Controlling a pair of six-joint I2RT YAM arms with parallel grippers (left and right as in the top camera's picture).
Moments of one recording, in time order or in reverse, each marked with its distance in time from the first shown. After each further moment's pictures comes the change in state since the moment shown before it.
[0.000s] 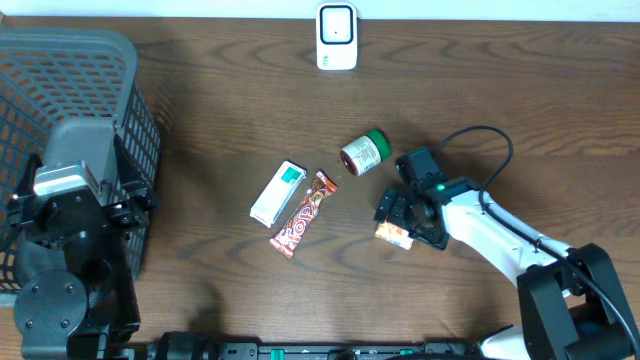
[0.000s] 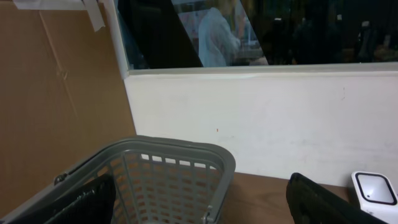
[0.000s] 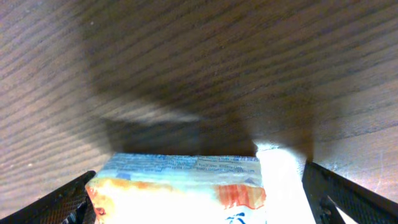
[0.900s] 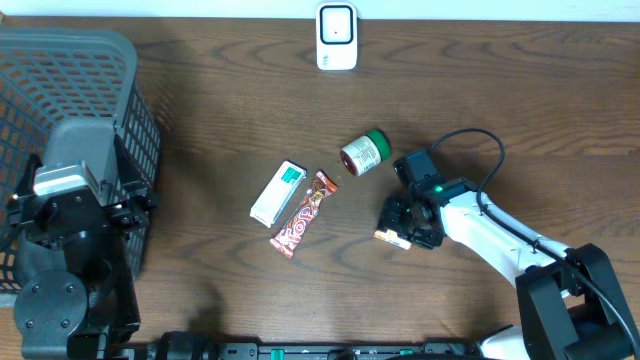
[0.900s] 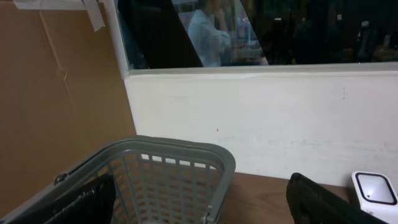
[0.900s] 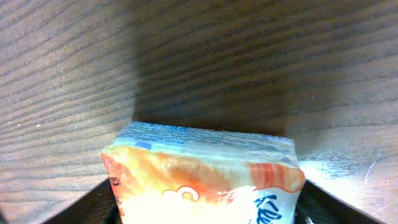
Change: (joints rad) left arm 0.000 0.000 0.000 0.000 0.000 0.000; right arm 0.016 -0.002 -0.005 -0.006 -0.079 -0.059
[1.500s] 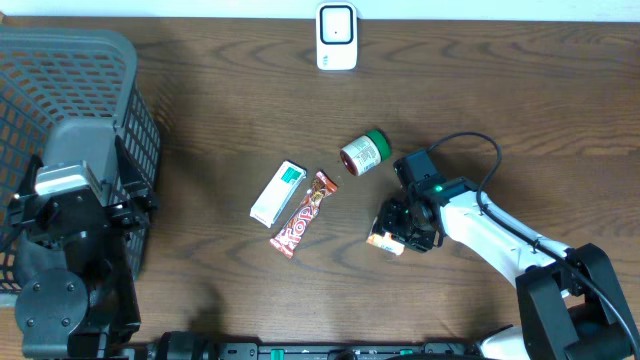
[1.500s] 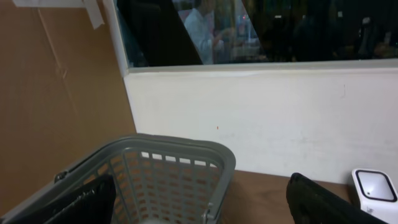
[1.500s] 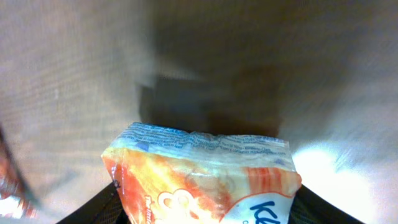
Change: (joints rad) left arm 0.000 0.000 0.000 -0.014 0.000 0.000; right arm 0.000 0.000 0.006 -0.034 -0.133 -0.002
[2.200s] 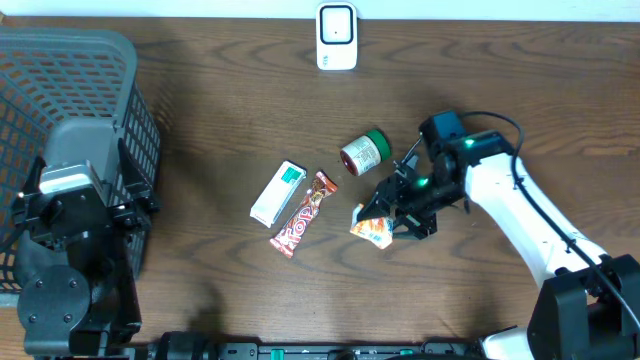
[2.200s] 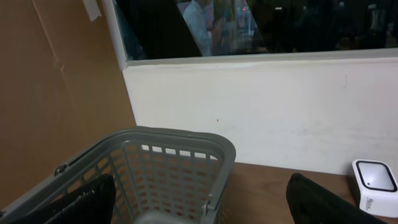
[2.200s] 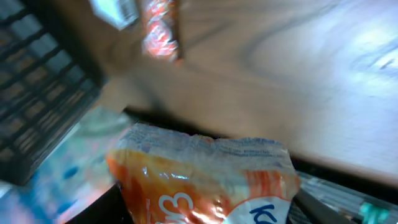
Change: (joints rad) left arm 0.000 0.000 0.000 -0.027 0.000 0.000; right arm -0.132 0.002 0.332 -0.508 -0.556 -0.224
